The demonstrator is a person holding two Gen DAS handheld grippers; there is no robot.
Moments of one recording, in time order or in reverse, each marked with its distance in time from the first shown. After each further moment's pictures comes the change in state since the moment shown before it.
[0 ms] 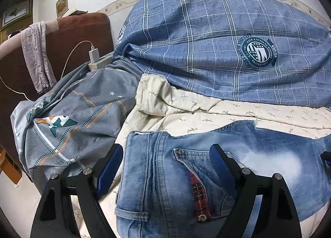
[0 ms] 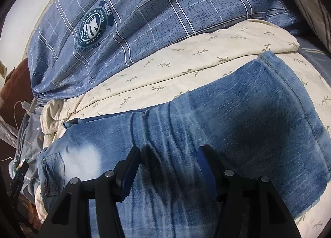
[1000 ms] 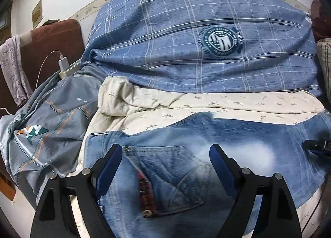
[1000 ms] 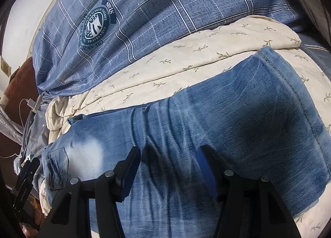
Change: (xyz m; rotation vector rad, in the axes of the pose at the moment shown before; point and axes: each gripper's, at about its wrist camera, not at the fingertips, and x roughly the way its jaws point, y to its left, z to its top) left arm -0.012 -0.062 -0.003 0.106 0.017 -0.138; right arm -0.002 -0.006 0.000 -0.015 0.022 0.034
